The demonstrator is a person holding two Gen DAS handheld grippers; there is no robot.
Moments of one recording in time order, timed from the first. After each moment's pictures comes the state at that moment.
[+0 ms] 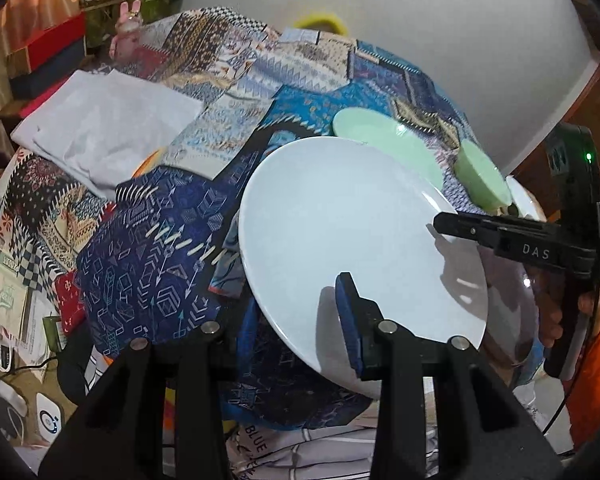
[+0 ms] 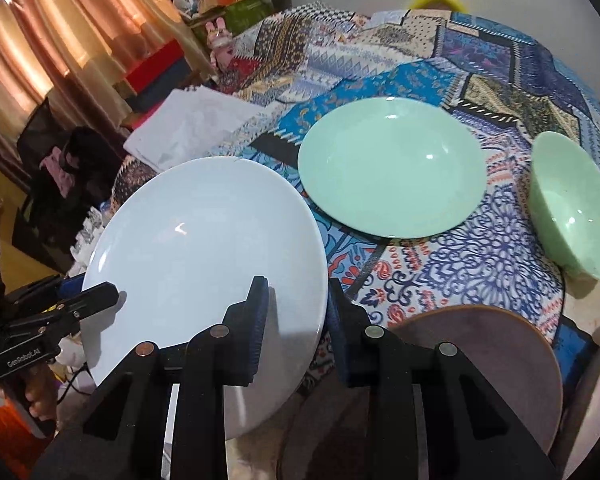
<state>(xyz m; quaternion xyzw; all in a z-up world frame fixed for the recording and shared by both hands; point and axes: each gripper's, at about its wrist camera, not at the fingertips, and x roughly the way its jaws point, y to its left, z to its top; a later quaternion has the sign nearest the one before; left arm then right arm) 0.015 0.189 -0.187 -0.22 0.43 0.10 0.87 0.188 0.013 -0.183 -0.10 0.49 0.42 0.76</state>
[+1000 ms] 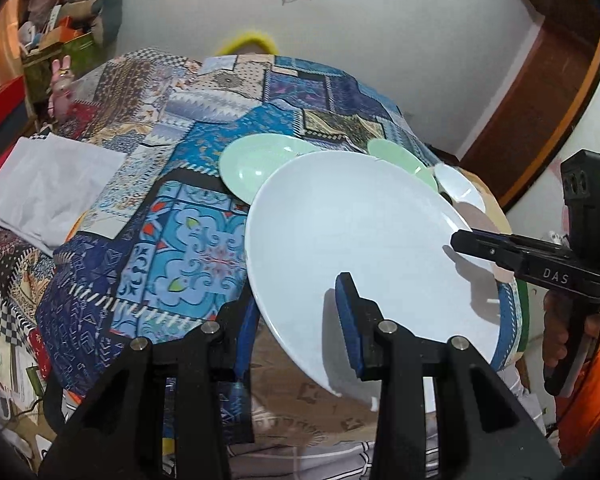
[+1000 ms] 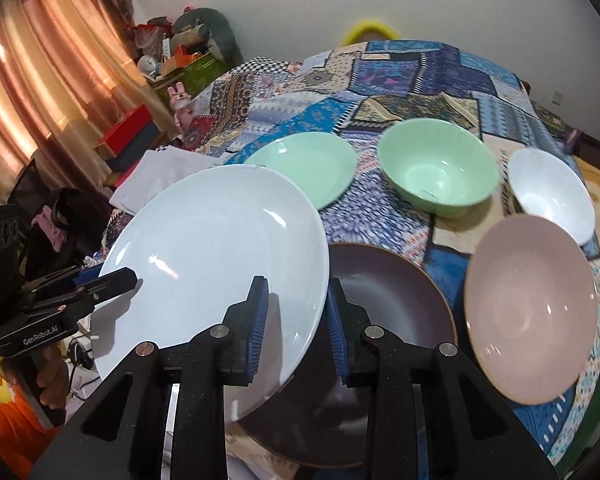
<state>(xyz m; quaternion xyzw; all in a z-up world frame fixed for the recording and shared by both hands) 0.052 0.104 -0.141 -0.16 0.41 0.01 0.90 0.175 -0.112 -0.150 -0.02 0.45 0.36 0.81</state>
